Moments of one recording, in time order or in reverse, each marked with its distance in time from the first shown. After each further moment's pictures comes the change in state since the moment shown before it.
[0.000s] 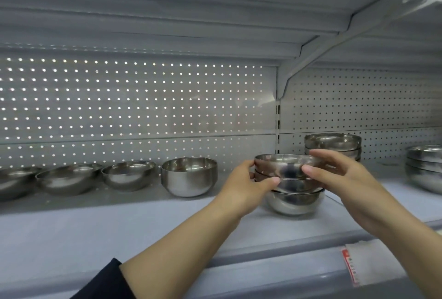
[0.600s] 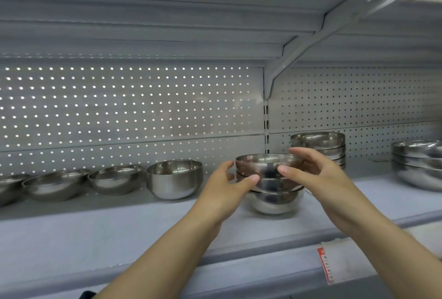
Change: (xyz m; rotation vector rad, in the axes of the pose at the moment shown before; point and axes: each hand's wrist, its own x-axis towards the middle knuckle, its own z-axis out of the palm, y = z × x) left_hand -0.005 -0.001 0.006 -0.044 0.088 -0.018; right_hand 0.001 0.004 -0.001 0.007 -0.006 -0.013
